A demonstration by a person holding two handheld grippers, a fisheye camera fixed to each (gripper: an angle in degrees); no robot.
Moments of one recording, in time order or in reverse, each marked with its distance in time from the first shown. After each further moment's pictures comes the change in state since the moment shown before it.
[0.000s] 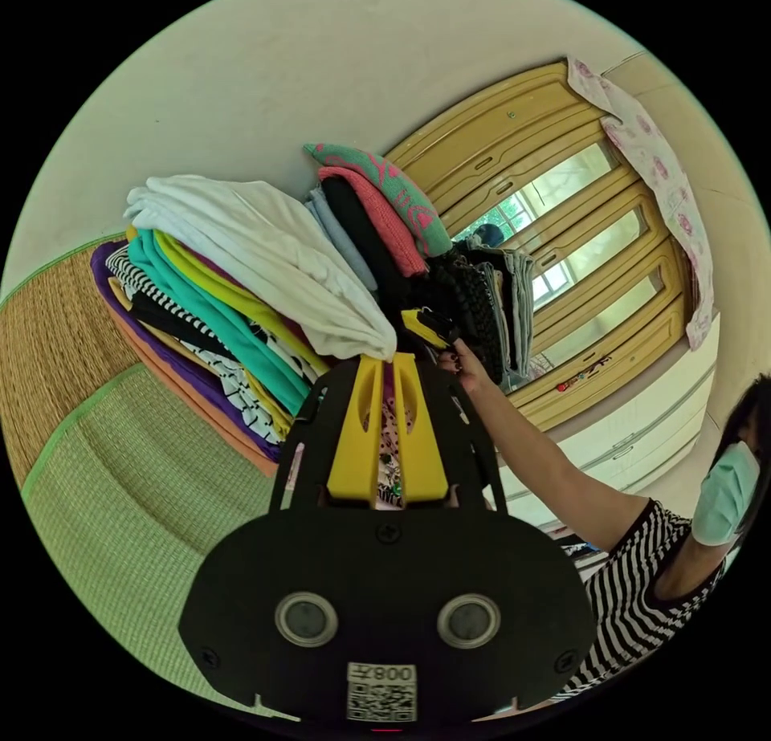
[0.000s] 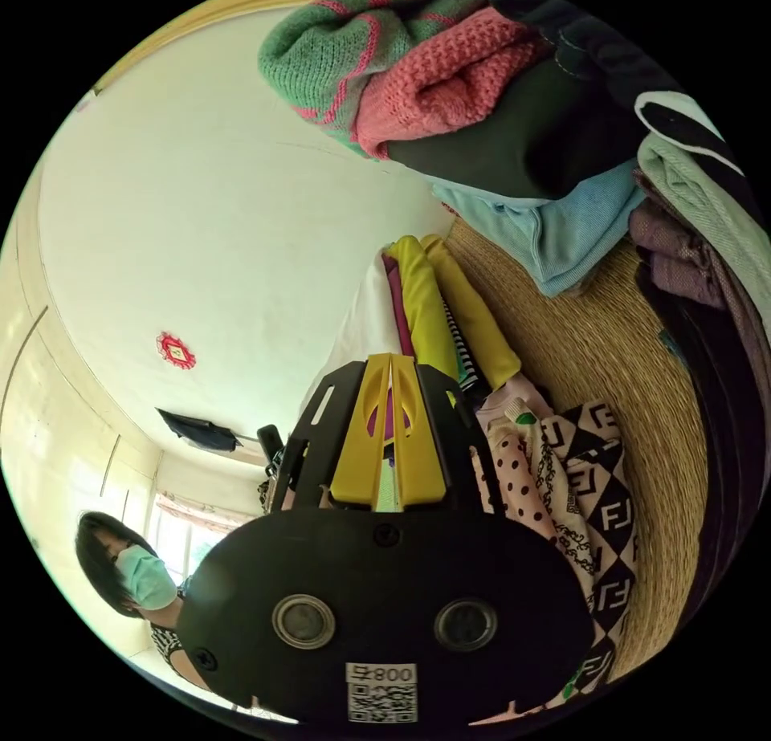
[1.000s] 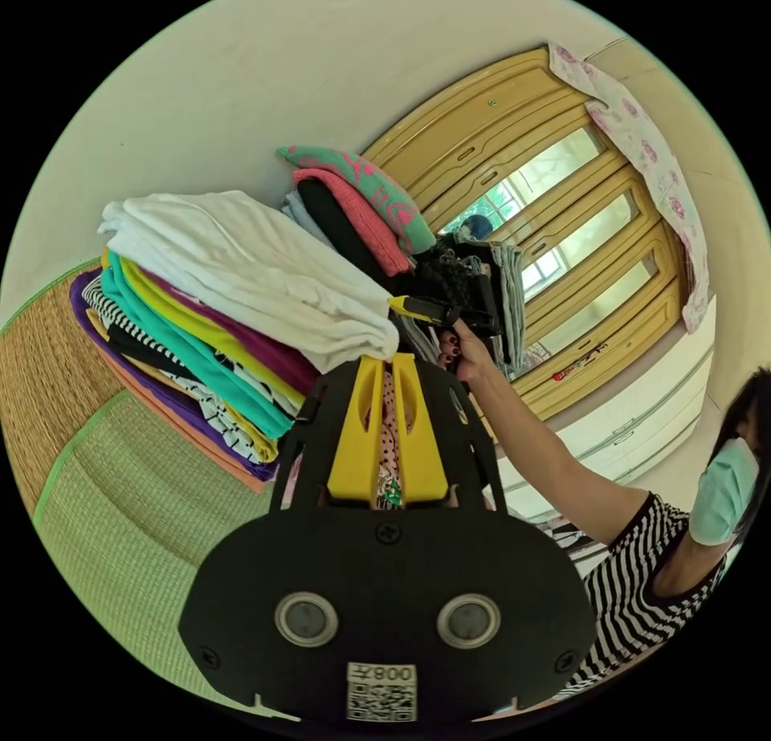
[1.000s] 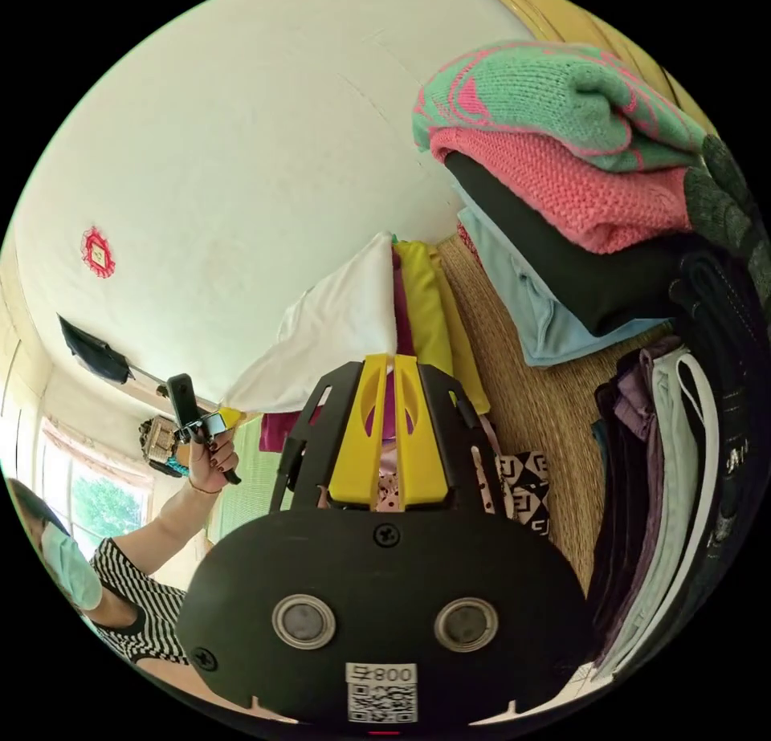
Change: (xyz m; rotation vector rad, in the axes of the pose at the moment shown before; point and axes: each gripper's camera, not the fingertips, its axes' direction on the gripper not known) left arm 0.067 -0.125 0.009 -0.004 0.024 0.058; right arm -0.126 -0.009 0.027 -0.109 0.433 -0.286
